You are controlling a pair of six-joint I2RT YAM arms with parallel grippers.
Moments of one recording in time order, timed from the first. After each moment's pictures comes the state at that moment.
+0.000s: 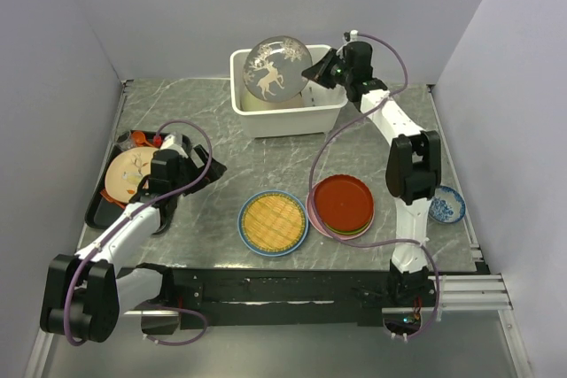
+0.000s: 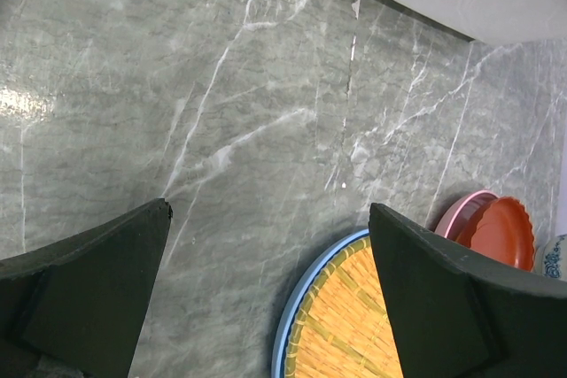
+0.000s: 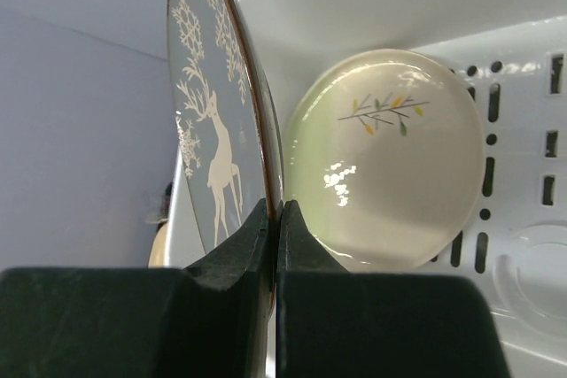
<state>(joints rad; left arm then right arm) -0.19 1.10 0.53 0.03 0.15 -0.69 0.22 2.13 1.88 -0.05 -0.40 0.76</state>
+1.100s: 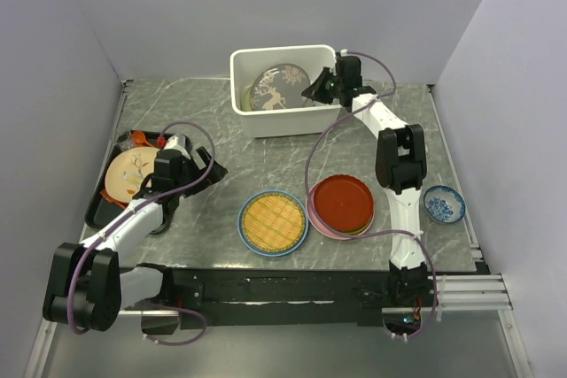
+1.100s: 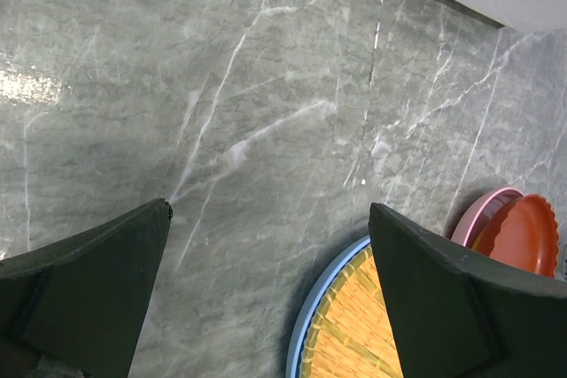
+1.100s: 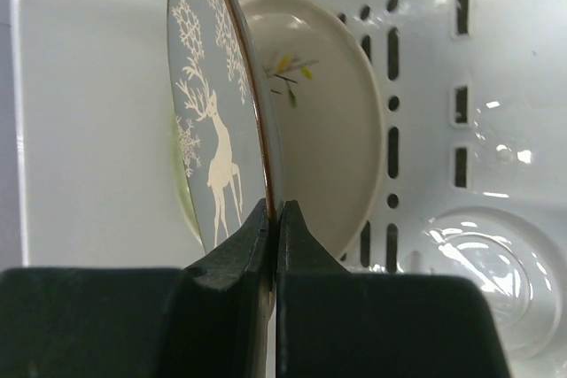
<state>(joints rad) -0.19 1.16 0.53 0.04 0.15 -0.67 0.22 2.33 1.98 -0.15 -0.38 0.70</state>
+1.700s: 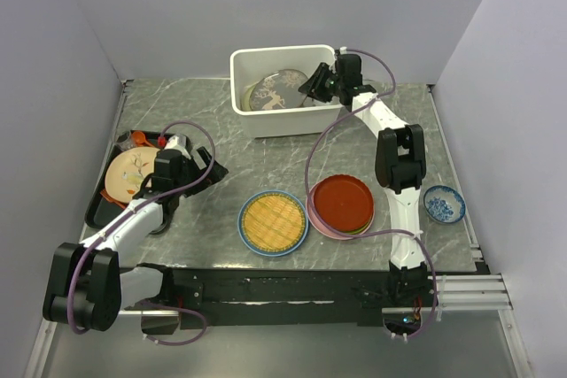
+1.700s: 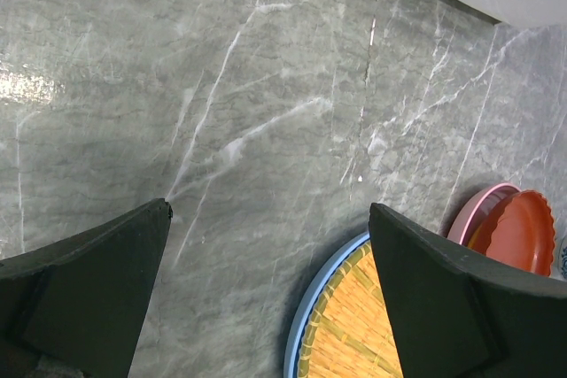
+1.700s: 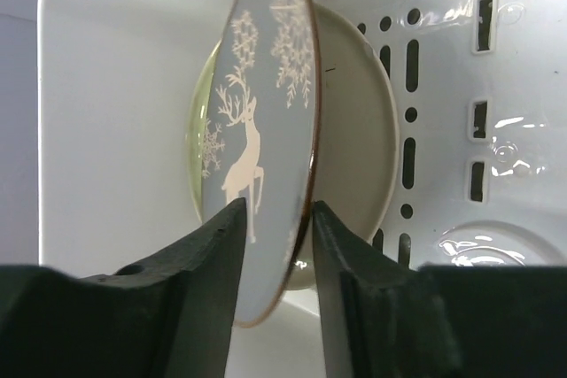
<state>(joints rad) -0.19 1.16 0.53 0.04 0.16 -0.67 0.22 2.35 2.00 -0.15 -0.41 0.69</state>
